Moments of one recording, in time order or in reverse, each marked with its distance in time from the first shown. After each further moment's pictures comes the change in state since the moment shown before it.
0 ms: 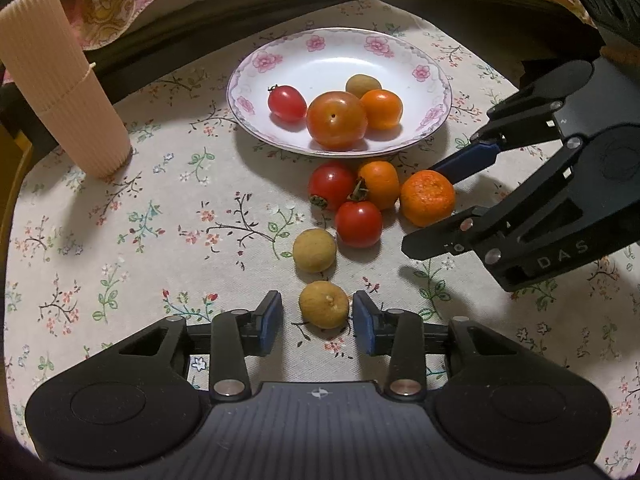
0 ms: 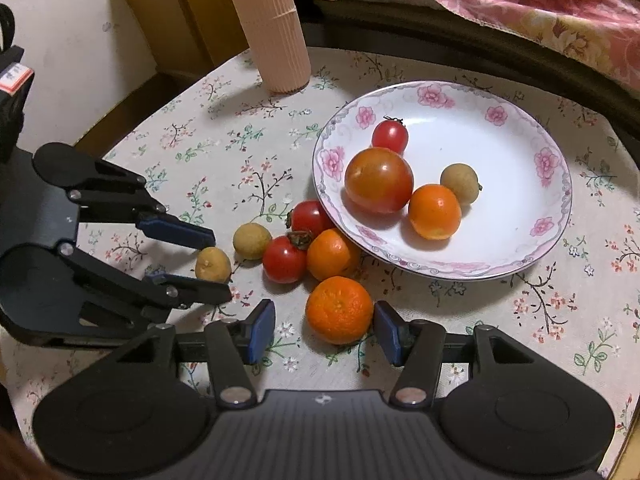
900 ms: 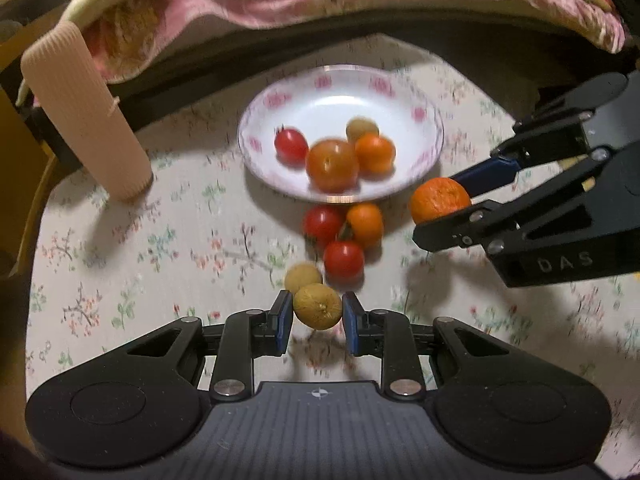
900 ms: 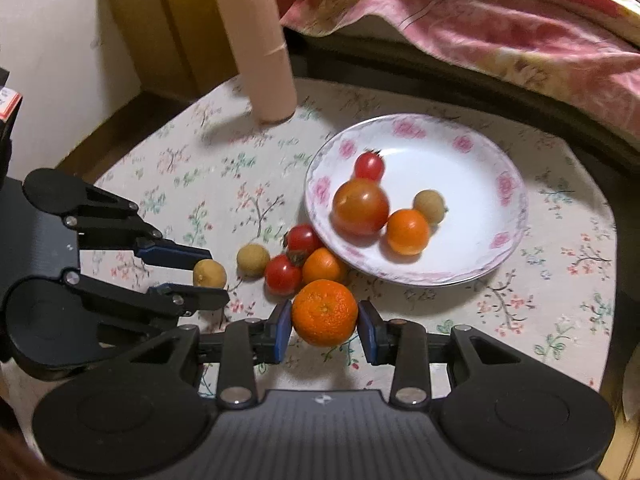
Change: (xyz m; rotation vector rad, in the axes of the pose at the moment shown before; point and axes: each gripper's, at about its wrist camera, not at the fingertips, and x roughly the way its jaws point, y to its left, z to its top) left arm -0.029 -0.014 0.018 -0.052 -0.061 0.059; right arm -0.042 0.007 0.006 0.040 -0.046 -0.080
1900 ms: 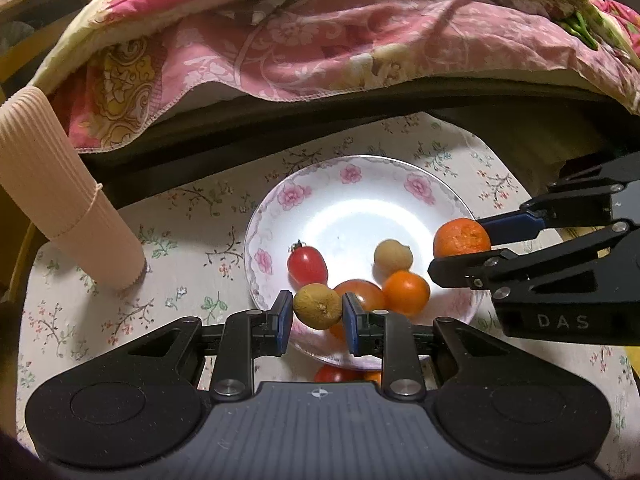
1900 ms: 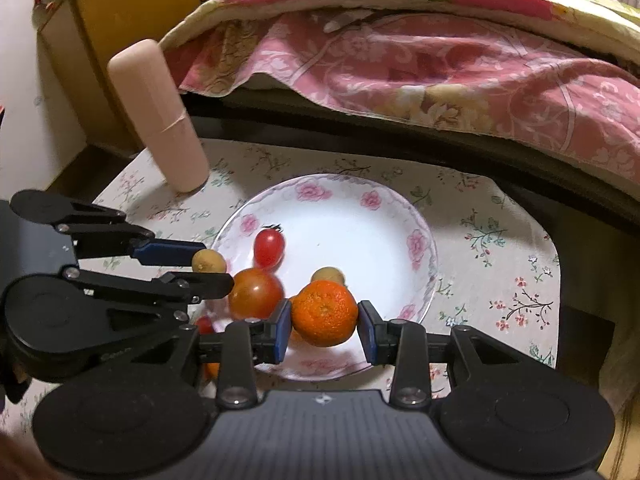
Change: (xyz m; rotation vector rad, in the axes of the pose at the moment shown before) left arm 0.036 0.011 0.081 -0.095 -0.077 0.016; right arm 0.010 -0.060 0.046 0.127 -0.054 -0.094
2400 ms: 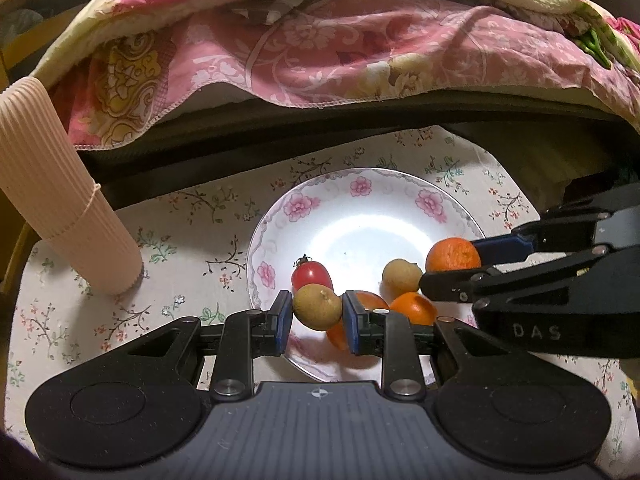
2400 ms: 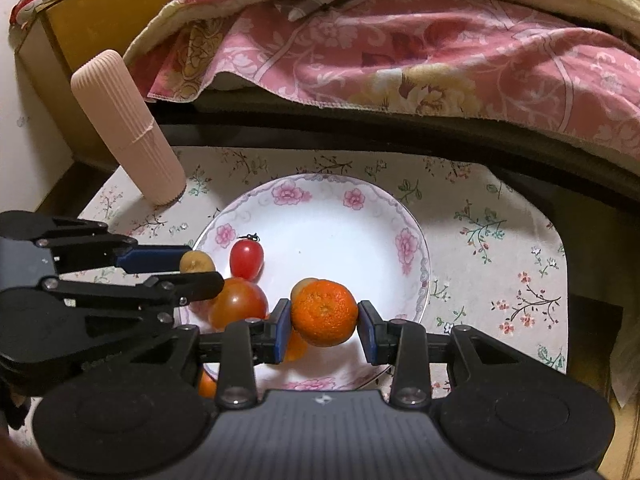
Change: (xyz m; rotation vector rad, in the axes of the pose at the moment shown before) left arm 0.009 0.006 0.006 -0.051 -0.015 -0.004; right arm 0.021 -0.009 0.004 0.064 0.012 -0.002
